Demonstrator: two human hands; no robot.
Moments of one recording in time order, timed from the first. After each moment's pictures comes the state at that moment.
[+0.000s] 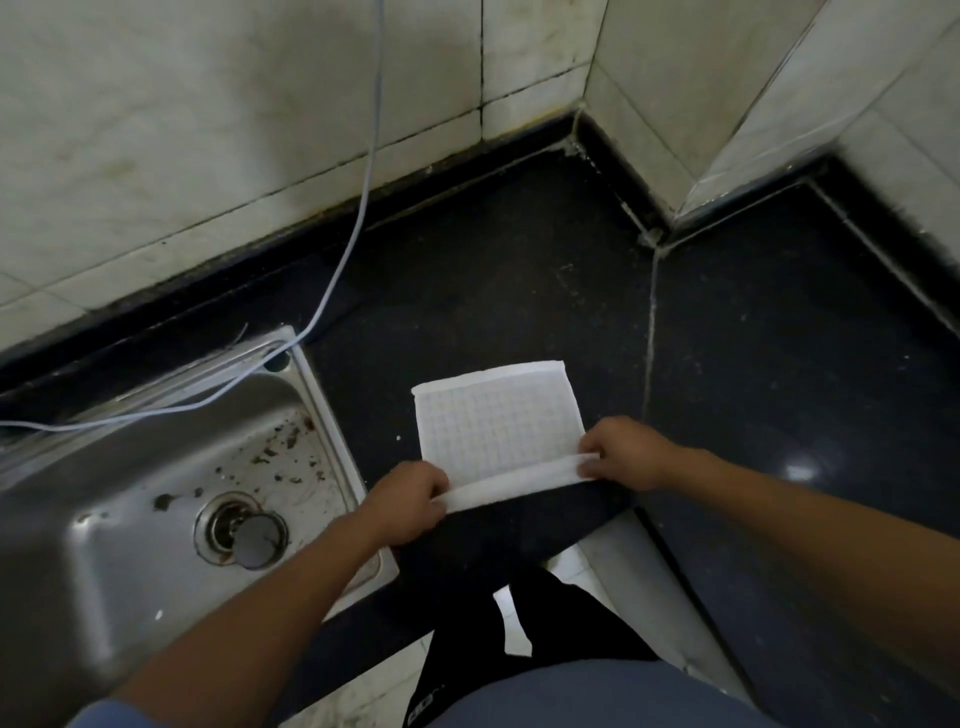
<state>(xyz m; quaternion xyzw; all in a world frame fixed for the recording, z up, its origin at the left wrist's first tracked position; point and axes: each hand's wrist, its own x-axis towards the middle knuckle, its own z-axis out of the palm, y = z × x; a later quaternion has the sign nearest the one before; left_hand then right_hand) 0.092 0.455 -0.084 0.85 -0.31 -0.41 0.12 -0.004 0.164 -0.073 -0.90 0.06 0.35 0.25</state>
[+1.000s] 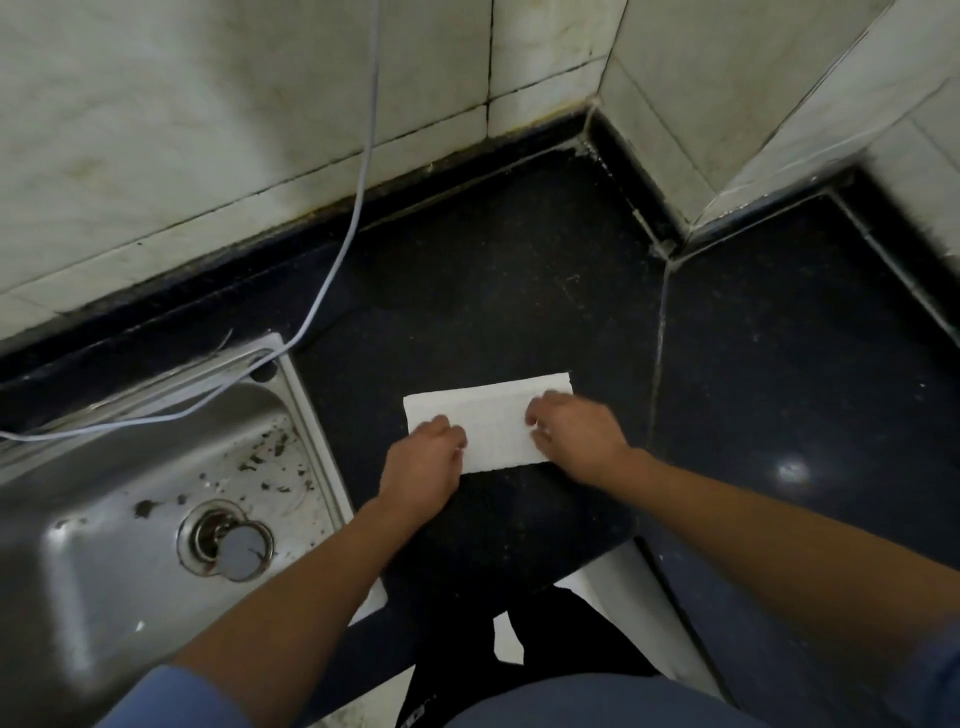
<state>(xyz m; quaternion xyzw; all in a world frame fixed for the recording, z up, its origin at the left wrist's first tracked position) 0.117 0.406 -0.094 0.92 -0.31 -0.19 0.14 0.056 0.196 -0.083 -0.96 0.07 0.20 0.16</state>
